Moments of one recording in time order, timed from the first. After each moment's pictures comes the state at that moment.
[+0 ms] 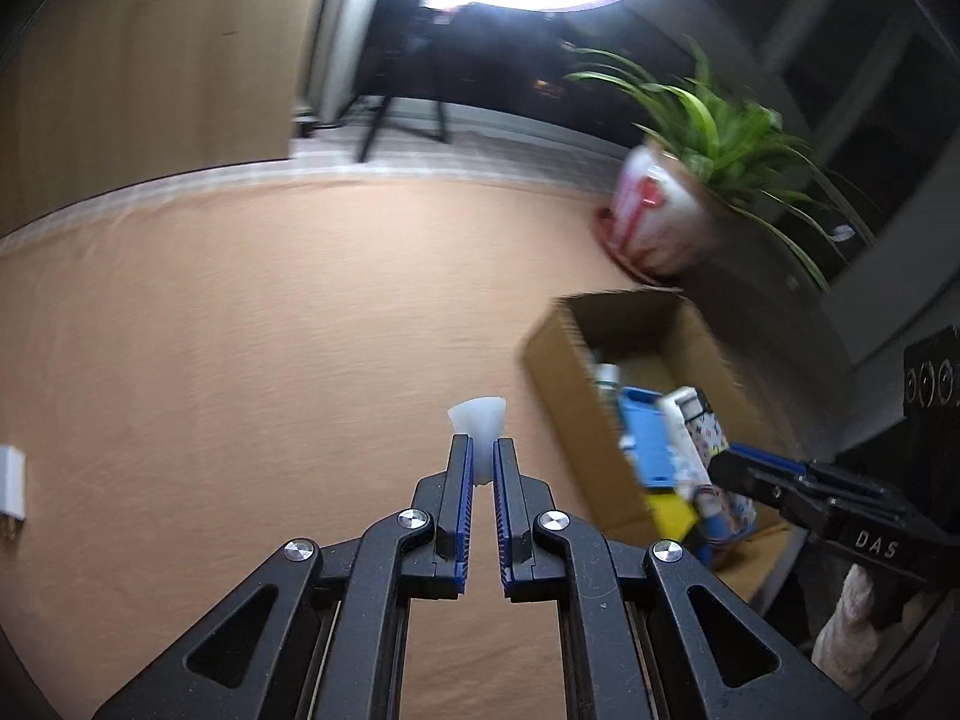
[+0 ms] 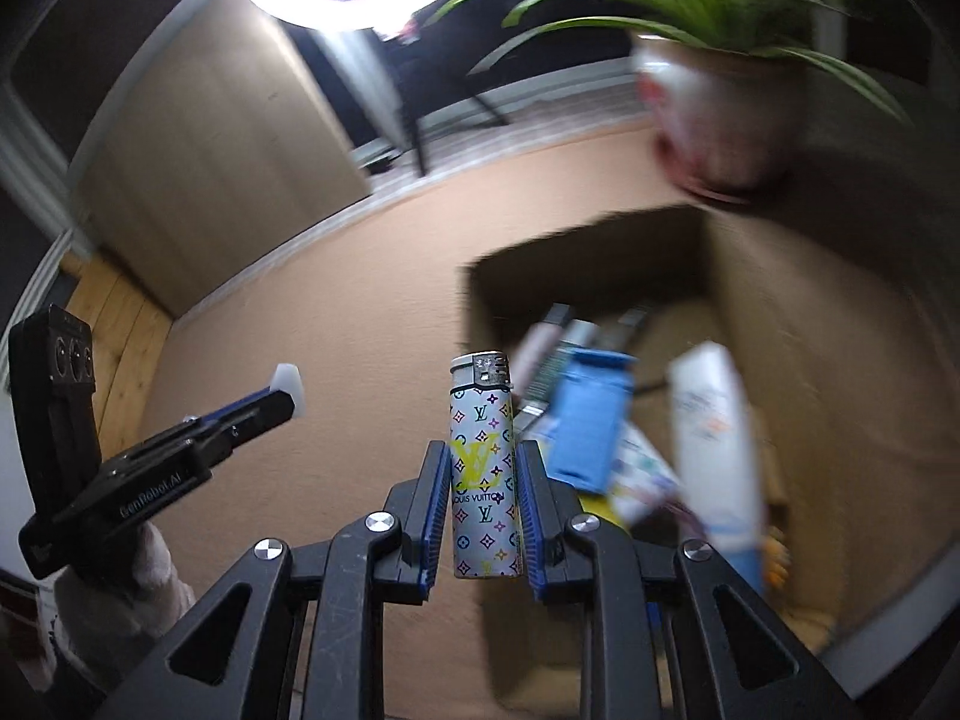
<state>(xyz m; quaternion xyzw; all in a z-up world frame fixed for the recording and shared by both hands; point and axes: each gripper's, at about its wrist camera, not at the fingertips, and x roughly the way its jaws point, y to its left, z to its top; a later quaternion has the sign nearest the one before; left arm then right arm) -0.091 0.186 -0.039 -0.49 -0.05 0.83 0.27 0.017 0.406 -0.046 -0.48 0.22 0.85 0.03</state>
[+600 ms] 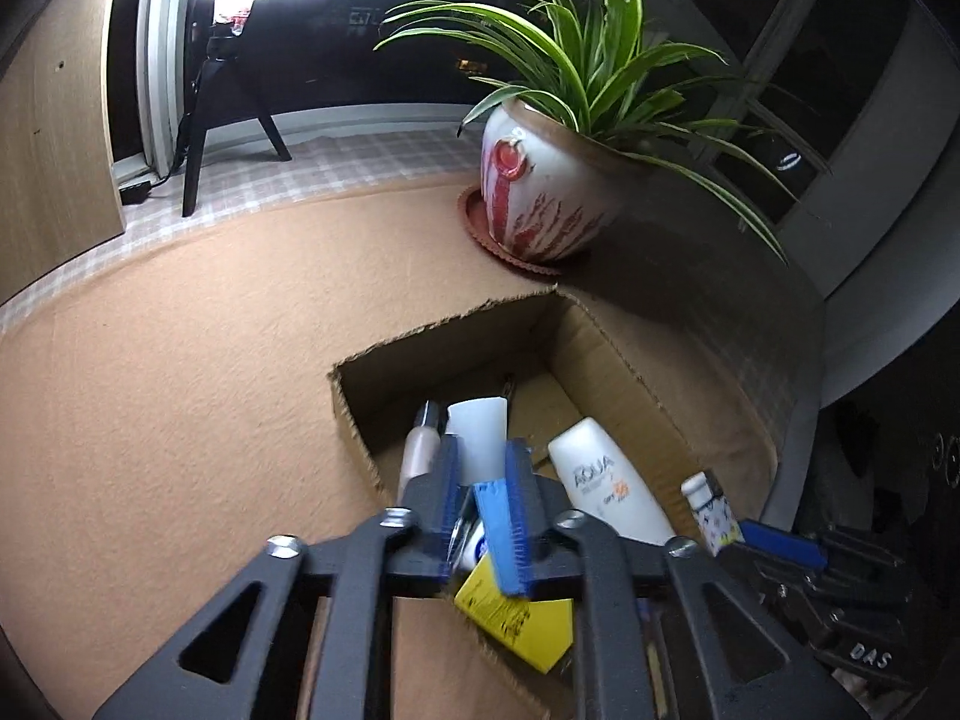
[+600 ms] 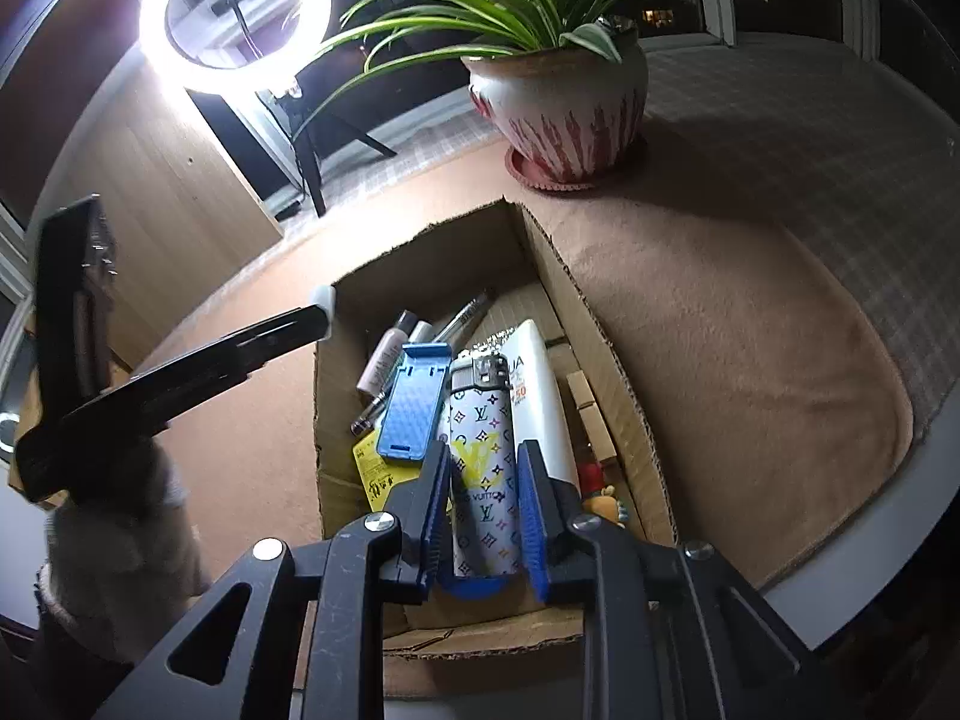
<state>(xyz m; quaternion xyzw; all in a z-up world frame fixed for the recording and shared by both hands) -0.116 0.321 -0.038 -0.48 0.00 0.81 0.34 0.070 0.471 -0.047 -0.46 0.25 0.85 0.09</state>
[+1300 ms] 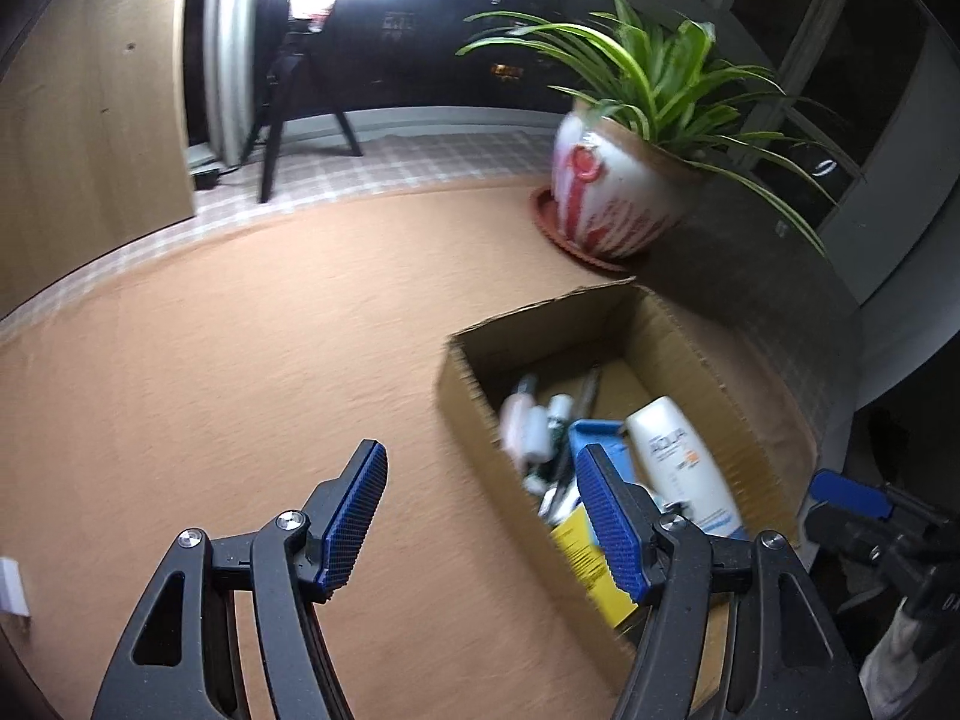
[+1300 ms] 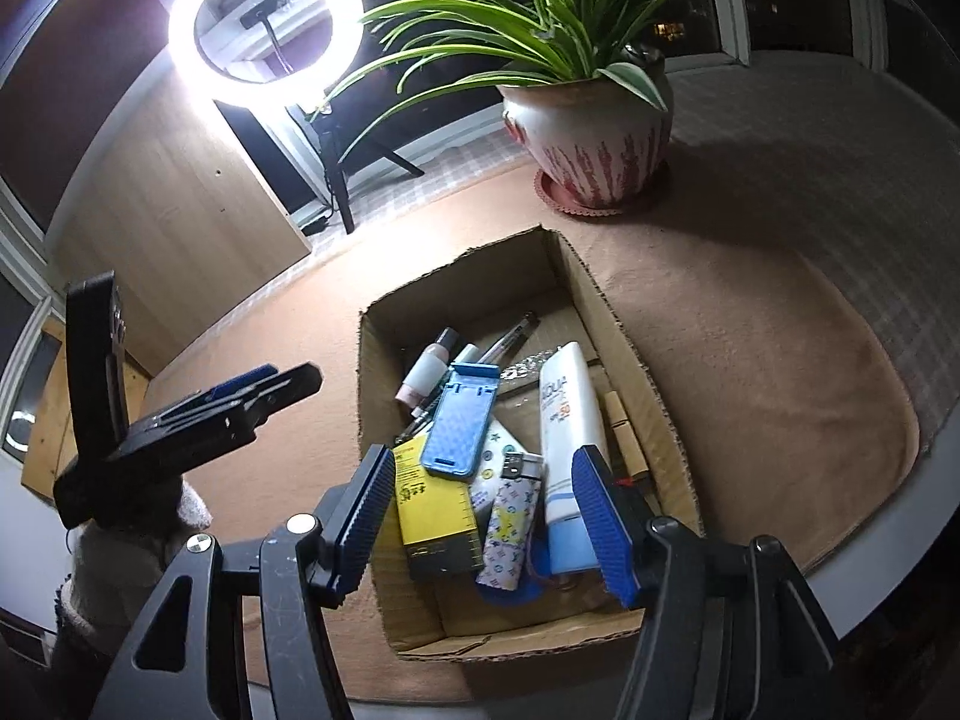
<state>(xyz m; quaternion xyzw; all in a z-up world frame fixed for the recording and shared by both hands) -0.114 0.259 -0.040 -0.48 0.02 0.83 0.29 0.069 0.454 -0.027 -0.44 0.24 0.86 0.08</state>
